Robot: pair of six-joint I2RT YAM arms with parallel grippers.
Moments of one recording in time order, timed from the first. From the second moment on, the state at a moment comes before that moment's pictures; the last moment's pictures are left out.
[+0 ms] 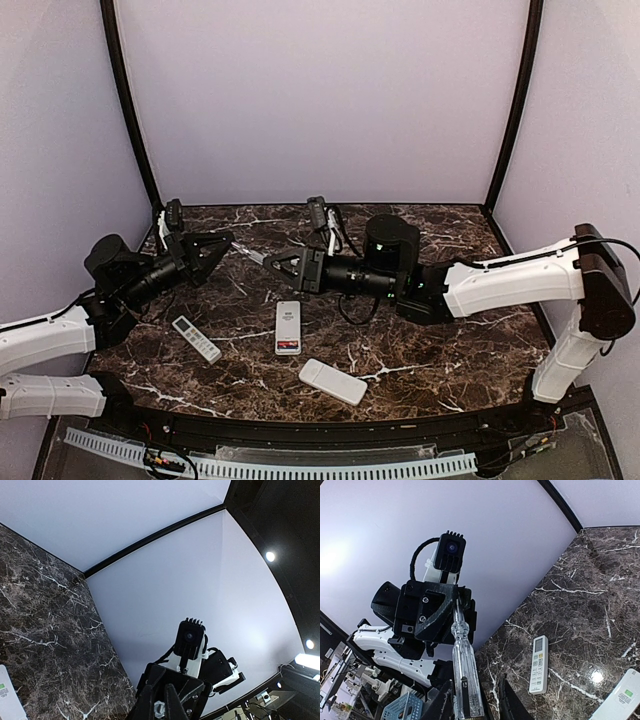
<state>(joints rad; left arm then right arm) -0.60 0.90 0.44 0.64 0.38 -1.18 1.11 1.66 1.06 0.57 -0.23 0.76</state>
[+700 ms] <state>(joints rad) -0.60 0.84 0.44 0.50 0.36 -1.12 1.12 1.61 1.04 0.52 -0.17 0.71</state>
